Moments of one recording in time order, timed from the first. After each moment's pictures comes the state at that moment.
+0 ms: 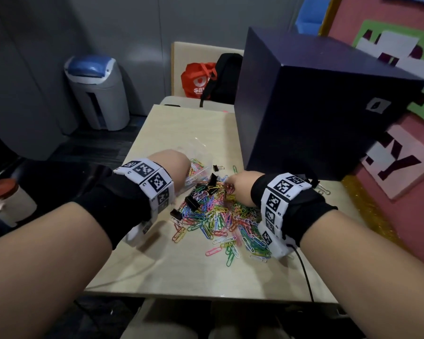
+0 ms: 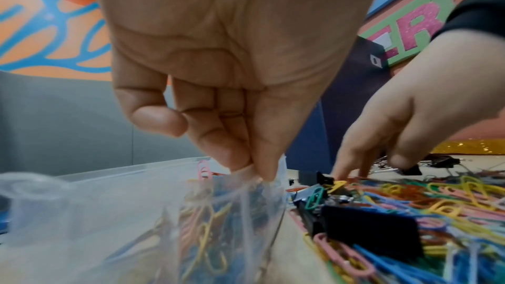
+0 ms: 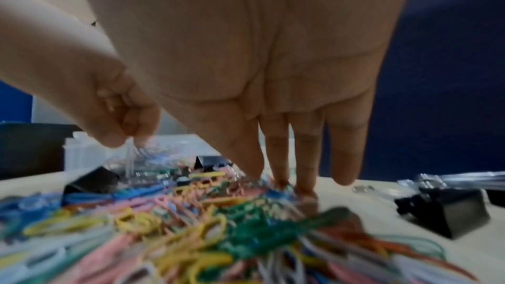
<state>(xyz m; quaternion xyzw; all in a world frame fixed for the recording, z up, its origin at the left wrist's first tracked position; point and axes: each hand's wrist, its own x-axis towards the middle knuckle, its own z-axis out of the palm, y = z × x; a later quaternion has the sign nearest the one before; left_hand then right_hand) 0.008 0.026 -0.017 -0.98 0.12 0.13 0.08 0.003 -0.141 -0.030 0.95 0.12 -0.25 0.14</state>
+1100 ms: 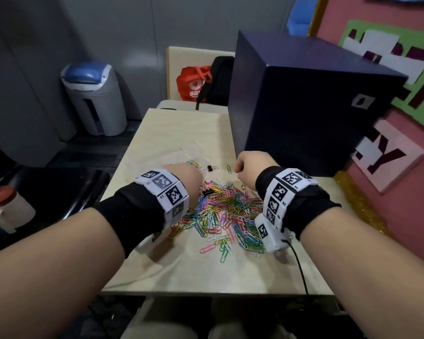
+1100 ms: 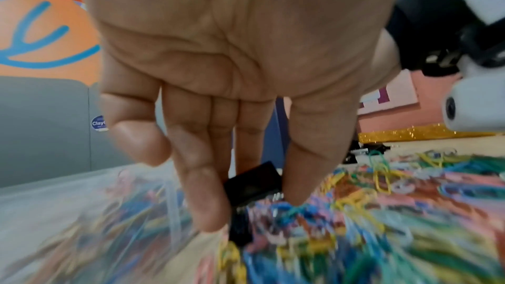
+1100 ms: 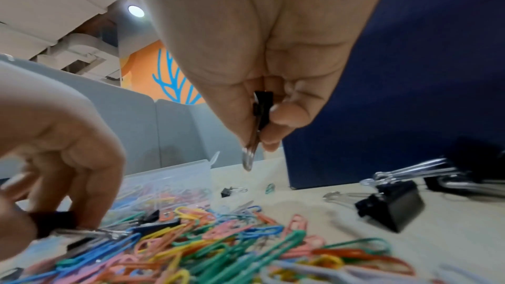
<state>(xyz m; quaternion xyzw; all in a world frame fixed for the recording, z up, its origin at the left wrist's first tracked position) -0.015 -0.018 -0.015 -0.96 0.17 0.17 0.17 -0.001 -0.169 -0.007 0.99 0.01 -0.09 -0.08</state>
